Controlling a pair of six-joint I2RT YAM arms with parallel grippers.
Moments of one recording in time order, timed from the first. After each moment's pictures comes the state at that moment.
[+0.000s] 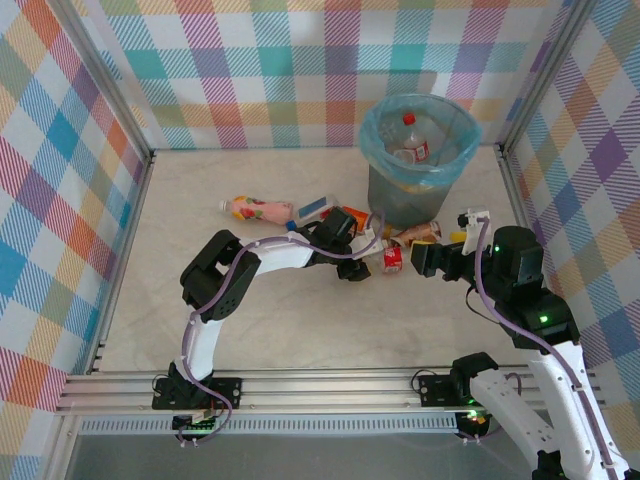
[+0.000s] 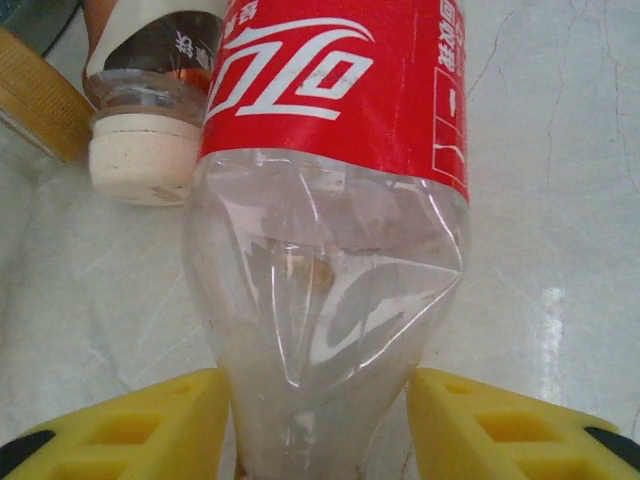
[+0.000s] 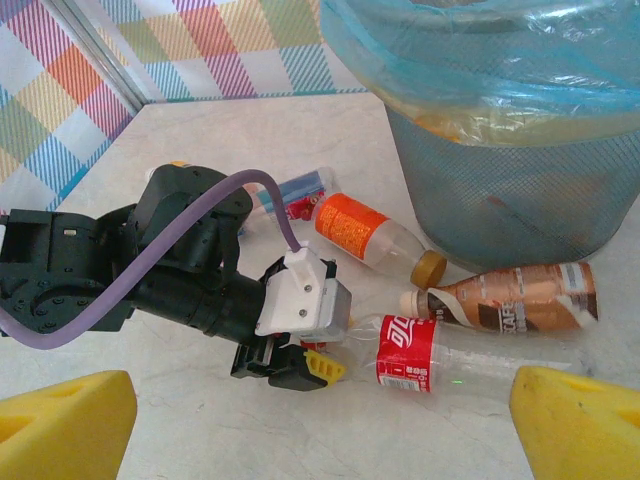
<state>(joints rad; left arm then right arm) -0.76 2.07 1.34 -0.17 0.36 0.48 0.28 0.66 0.99 -0.78 -0.23 0.20</state>
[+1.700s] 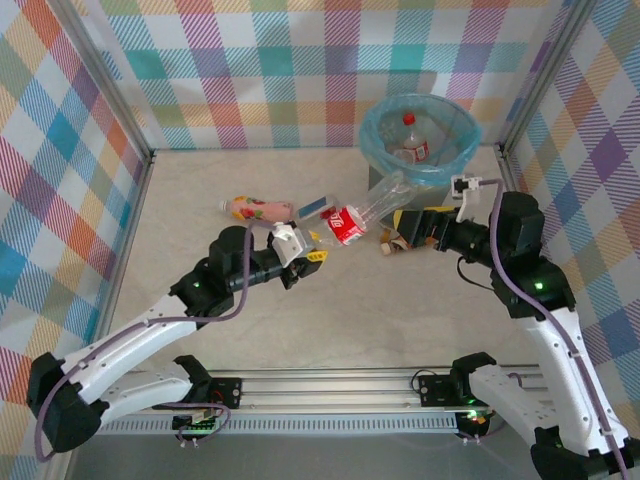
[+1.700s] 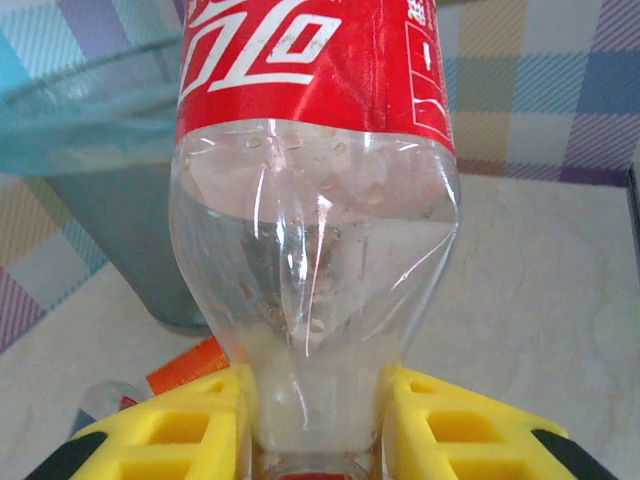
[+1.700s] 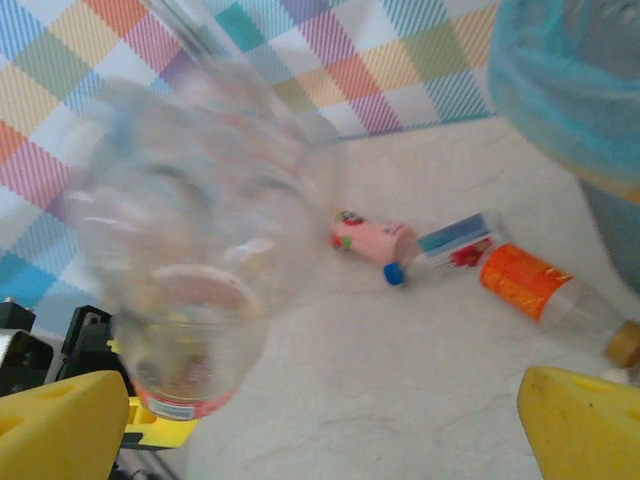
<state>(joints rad) -0.76 0.97 0.79 -0.01 0.28 0.25 0.28 0.84 1.15 -0.62 -0.51 0.47</state>
